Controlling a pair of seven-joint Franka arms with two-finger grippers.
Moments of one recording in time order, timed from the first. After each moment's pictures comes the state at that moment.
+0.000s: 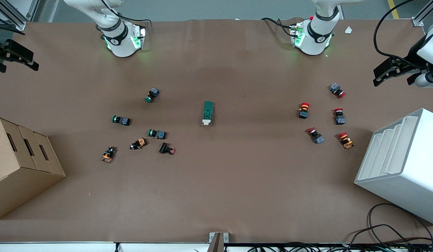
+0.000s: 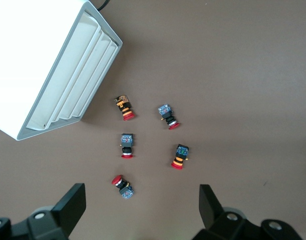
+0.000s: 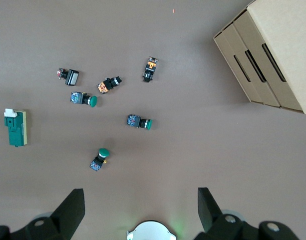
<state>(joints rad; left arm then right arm) 0.05 -0.06 -0.13 -1.58 0.03 1.53 -0.09 -0.01 -0.07 -0.04 -1.49 0.03 1.35 -0.07</state>
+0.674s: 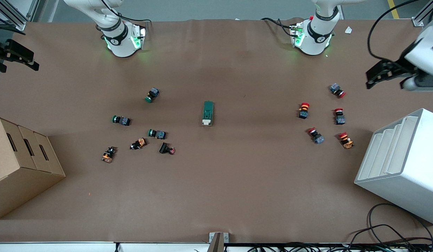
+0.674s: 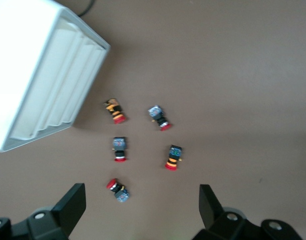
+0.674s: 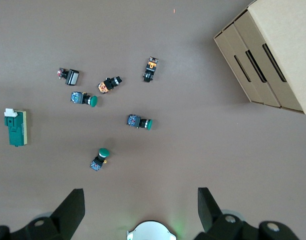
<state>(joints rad) 0.03 -0.01 -0.19 -1.55 0.03 1.53 -0.09 -0.01 -0.07 -0.04 -1.49 0.03 1.35 -0.07</state>
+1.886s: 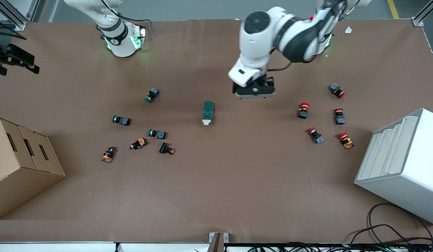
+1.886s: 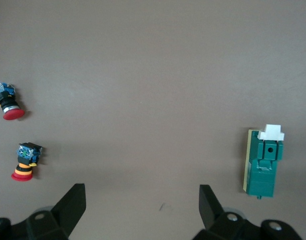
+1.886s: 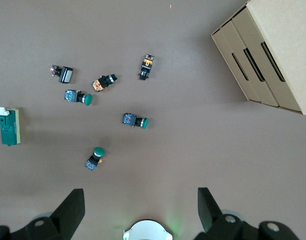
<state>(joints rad) -0.38 0.19 -0.47 -1.94 0.31 2.09 -0.99 -0.01 -0.04 -0.04 -1.49 0.02 1.36 -0.08</state>
